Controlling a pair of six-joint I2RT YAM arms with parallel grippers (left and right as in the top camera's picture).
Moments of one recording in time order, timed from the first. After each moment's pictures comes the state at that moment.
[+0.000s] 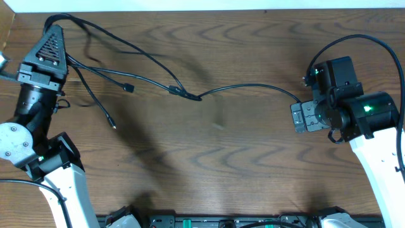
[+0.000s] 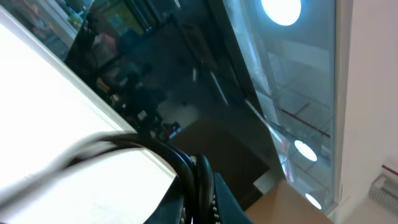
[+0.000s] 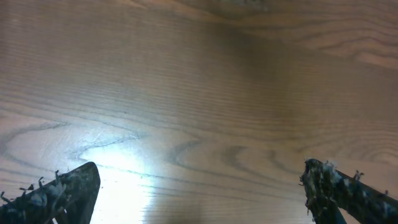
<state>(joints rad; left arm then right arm) 0.54 1.08 0.88 0.82 0.81 -1.46 0.24 1.29 1.35 -1.26 0.20 0.01</state>
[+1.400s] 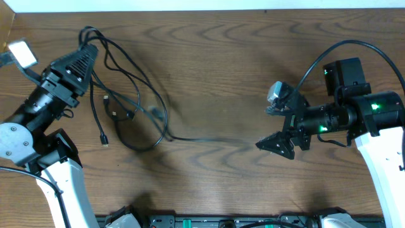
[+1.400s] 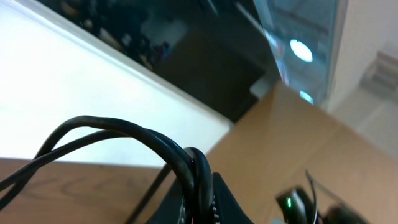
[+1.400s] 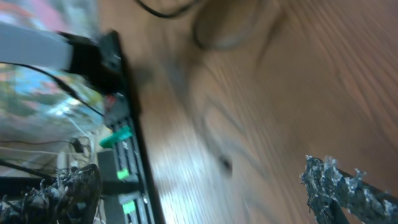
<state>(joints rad) 0.55 1.12 0.88 0.95 1.24 -1.39 0.18 1.29 1.35 -1.33 -0.89 -0.75</state>
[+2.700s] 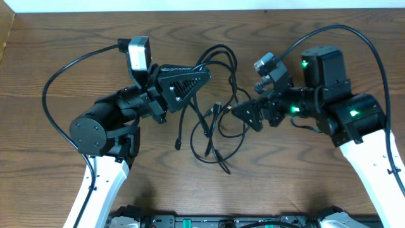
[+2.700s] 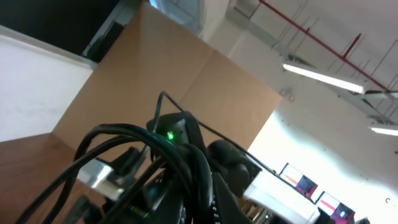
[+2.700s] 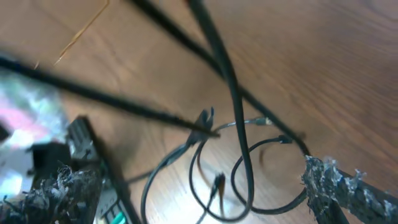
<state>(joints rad) -0.20 1.12 0.88 1.03 1.03 -1.35 0.37 1.29 1.35 -0.87 -0.63 -0.03</state>
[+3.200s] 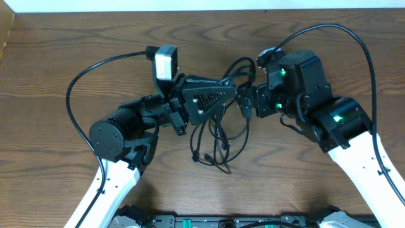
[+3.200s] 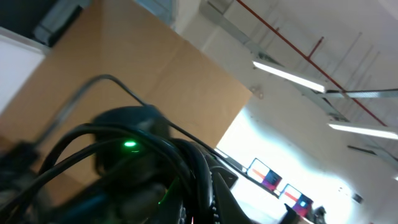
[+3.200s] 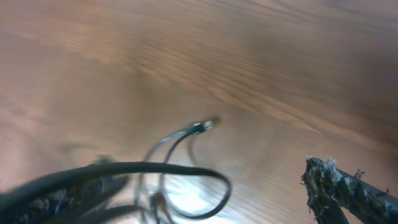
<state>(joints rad) -0.40 1.12 0.88 1.02 0.94 -1.35 0.49 1.31 1.35 -0.83 -0.11 0.25</state>
